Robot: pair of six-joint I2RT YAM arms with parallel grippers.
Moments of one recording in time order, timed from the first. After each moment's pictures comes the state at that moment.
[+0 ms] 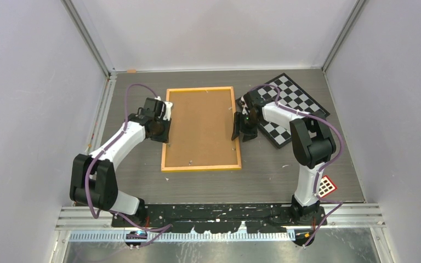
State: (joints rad) left arm -0.27 1.44 1.00 -0.63 0.04 -0.04; right arm 0.39 1.94 1.30 -0.60 -0.29 0.42
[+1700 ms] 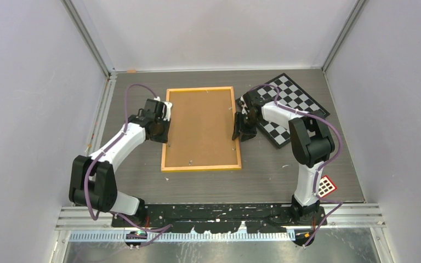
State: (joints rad) left arm -0.29 1.41 0.98 -0.61 -0.02 -0.05; right arm 0.39 1.95 1.32 -0.60 -0.30 0.42
